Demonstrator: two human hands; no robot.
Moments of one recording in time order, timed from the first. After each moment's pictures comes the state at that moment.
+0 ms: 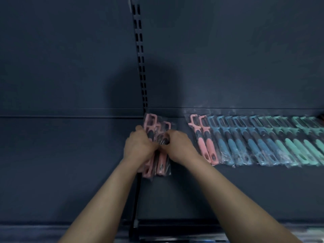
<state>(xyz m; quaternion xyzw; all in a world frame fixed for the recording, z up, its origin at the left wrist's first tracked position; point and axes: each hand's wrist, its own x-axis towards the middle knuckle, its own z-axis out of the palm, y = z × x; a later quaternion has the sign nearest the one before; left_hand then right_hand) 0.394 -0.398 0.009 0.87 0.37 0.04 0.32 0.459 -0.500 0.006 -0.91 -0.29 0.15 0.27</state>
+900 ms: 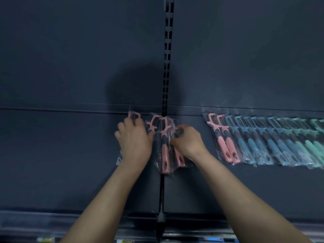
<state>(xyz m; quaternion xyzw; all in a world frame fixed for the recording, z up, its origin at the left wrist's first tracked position) 0.353 -0.358 0.002 0.91 0.37 0.18 0.09 0.441 -0.470 0.001 -0.89 -0.20 0.15 0.38</state>
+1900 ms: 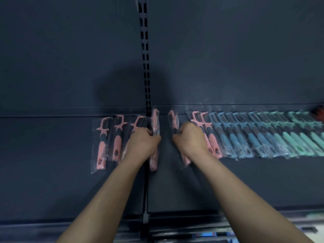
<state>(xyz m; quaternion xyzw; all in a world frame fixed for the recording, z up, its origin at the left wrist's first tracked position) 0.385 -0.389 0.002 0.85 0.31 0.09 0.41 0.452 -0.506 0.015 -0.95 -0.16 0.07 0.27</state>
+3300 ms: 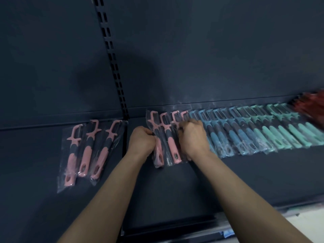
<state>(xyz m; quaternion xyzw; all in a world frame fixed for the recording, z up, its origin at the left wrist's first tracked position) 0.444 -0.423 -0.016 0.75 0.33 0.08 0.56 0.498 -0.554 -0.003 -0.96 -0.19 -0.05 0.20</state>
